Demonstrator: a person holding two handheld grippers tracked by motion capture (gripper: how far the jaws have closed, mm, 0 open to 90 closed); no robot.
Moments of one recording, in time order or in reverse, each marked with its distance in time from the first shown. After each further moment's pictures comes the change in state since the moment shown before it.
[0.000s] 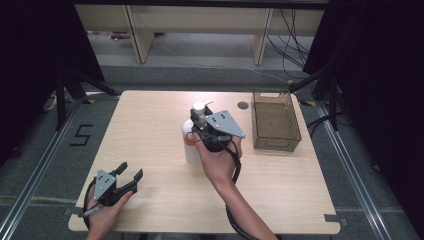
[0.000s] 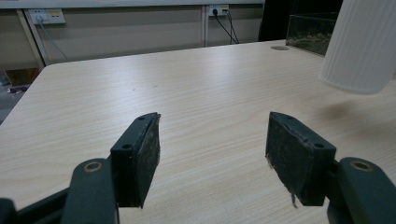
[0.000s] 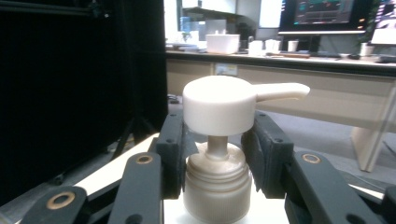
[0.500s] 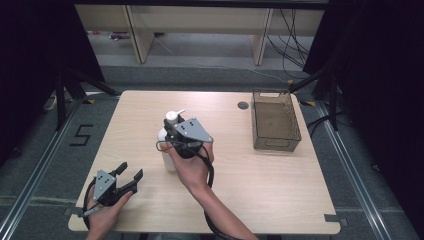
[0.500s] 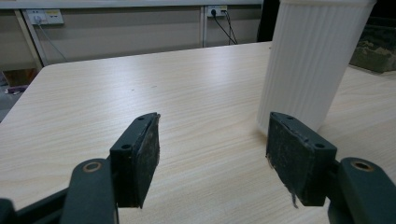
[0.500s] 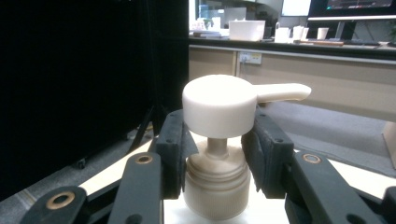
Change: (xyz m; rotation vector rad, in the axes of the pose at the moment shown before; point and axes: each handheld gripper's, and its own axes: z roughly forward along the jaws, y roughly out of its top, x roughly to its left) left arm 0.000 0.000 0.000 -0.007 -0.006 -0.003; right arm 0.055 -0.027 0.034 0.046 0.088 -0.004
